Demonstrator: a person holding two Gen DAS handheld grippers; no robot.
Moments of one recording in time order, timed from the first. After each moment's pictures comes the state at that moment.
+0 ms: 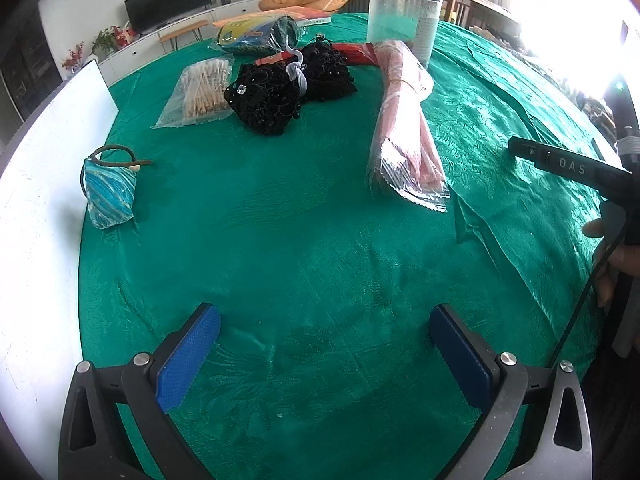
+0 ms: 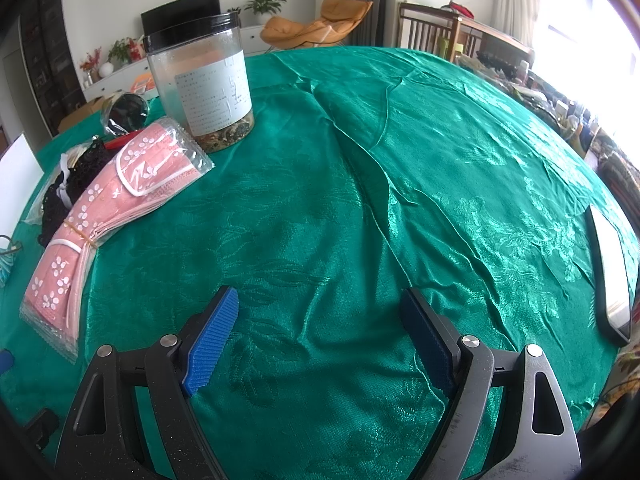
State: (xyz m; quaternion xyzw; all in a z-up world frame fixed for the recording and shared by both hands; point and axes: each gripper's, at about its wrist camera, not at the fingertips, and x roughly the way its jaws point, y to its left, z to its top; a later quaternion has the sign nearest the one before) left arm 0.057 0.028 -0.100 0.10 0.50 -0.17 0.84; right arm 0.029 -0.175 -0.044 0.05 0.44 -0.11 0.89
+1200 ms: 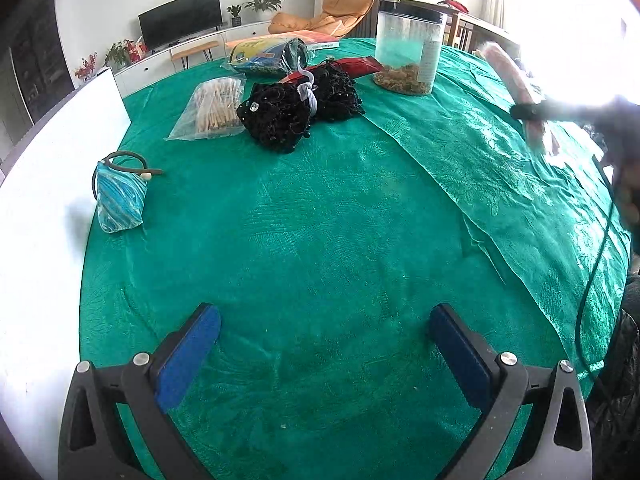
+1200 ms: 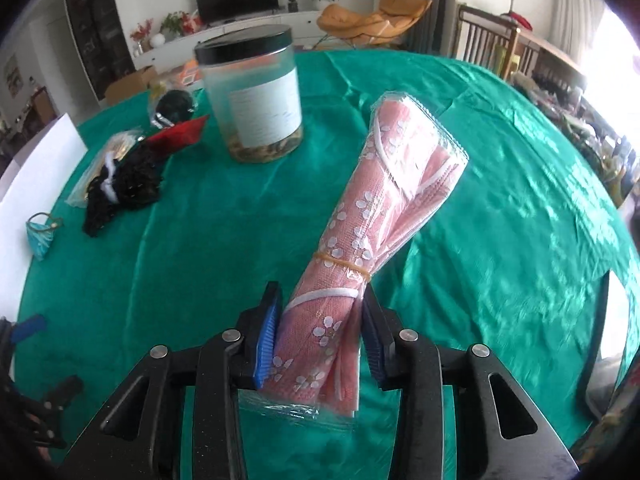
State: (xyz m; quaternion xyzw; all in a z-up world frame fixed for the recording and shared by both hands) left arm 0.051 0.032 -0.102 0.08 0.46 -0.16 0.87; right arm 0.067 -0.206 -0.005 0.00 0.45 -0.01 0.89
